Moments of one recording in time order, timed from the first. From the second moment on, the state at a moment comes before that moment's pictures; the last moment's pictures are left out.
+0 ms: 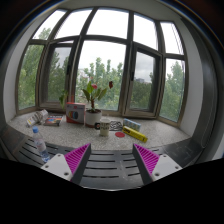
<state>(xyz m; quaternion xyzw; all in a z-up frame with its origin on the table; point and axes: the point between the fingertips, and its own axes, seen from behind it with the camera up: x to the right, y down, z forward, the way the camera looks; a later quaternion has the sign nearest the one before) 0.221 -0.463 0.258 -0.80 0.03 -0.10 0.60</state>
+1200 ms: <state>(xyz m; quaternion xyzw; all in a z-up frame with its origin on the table) -0.130 -0.289 0.082 -0.78 -0.02 -0.02 0.63</state>
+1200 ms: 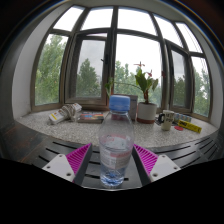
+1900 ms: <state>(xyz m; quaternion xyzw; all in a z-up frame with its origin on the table) -0.134 -0.260 0.167 -0.72 -0.02 0.05 0.69</state>
